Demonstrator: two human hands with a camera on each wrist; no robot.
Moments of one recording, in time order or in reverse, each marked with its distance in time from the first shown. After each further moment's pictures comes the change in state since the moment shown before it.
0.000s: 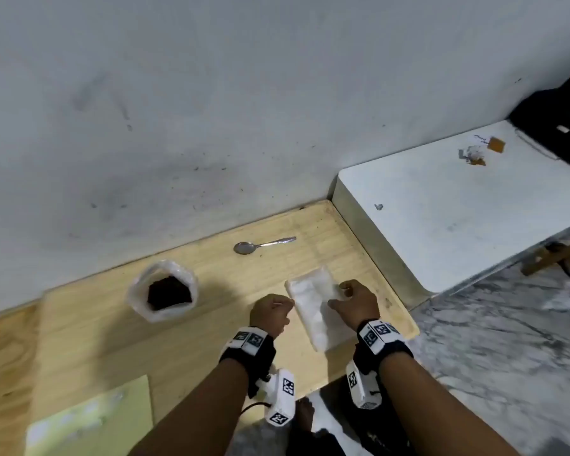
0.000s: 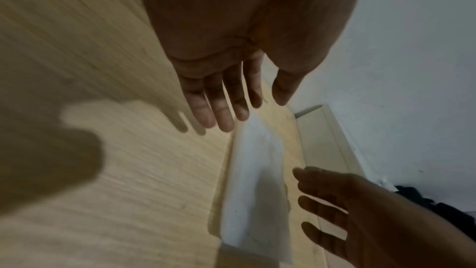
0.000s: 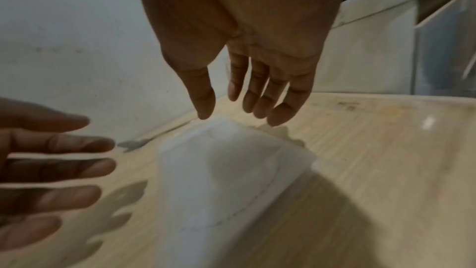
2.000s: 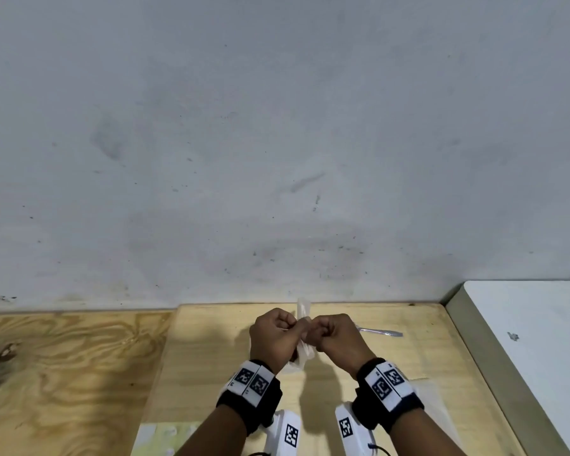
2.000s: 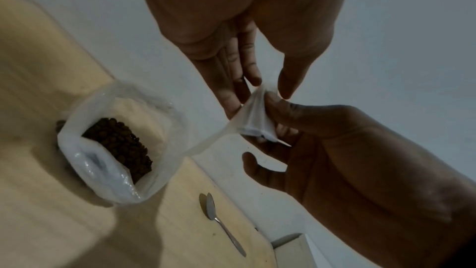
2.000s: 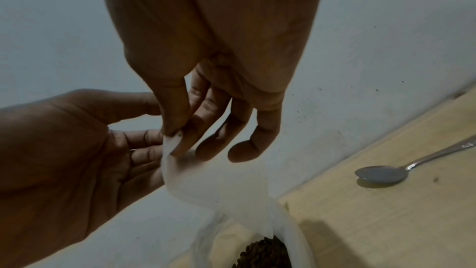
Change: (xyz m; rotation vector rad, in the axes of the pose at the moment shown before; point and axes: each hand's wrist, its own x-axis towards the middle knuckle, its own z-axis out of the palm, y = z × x) left_hand -0.049 0.052 -0.207 -0.206 0.533 0.438; right_hand -0.079 -0.248 0.108 0.273 -0.598 -0.554
